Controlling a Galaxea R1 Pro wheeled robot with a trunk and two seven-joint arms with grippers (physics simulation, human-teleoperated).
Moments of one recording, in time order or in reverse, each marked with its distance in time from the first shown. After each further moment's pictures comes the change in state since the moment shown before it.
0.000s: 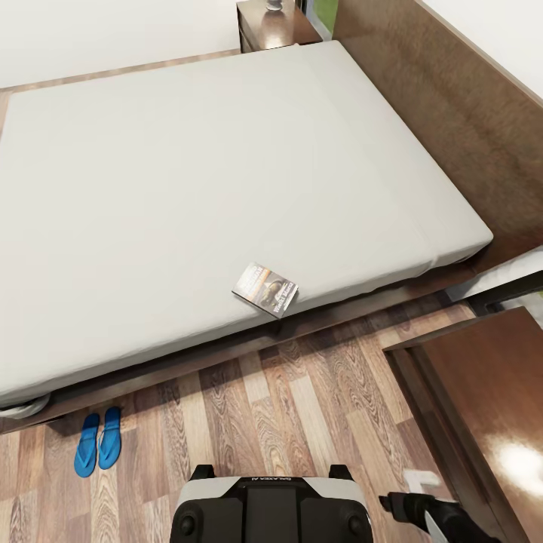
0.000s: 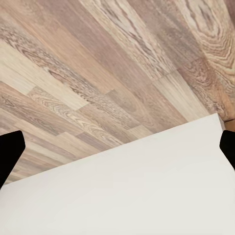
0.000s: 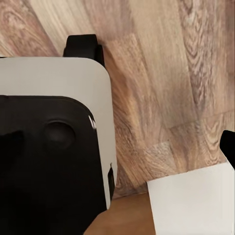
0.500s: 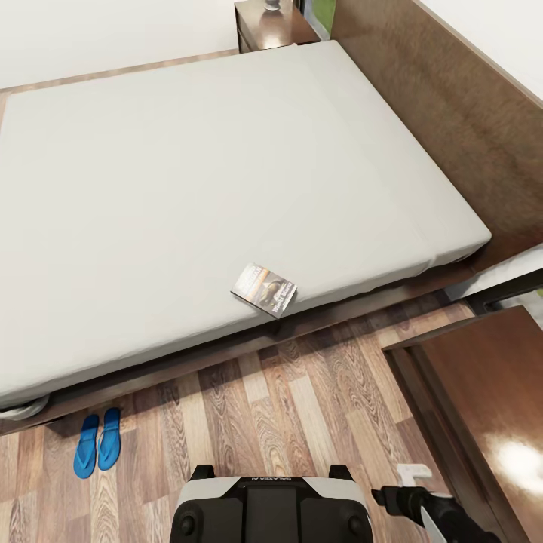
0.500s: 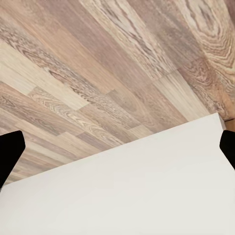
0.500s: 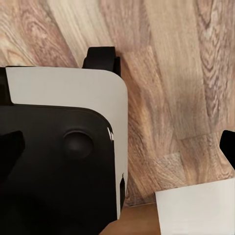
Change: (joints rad) left arm 0.001 0.000 0.000 0.000 0.000 0.001 -0.001; right arm -0.003 0.006 0.029 -0.024 -0.001 -0.010 0.047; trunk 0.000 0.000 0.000
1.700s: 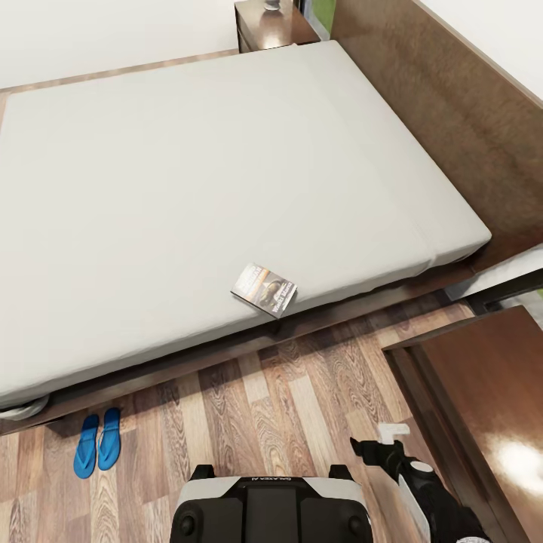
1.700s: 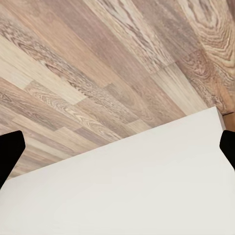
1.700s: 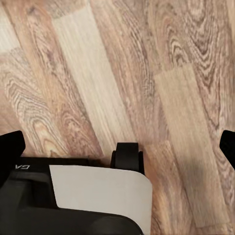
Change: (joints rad) left arm 0.022 -0.002 0.002 0.000 0.003 -0.002 0.002; right arm -0.001 0.074 -0.010 -0.206 -0.009 -0.107 -0.017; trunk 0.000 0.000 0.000
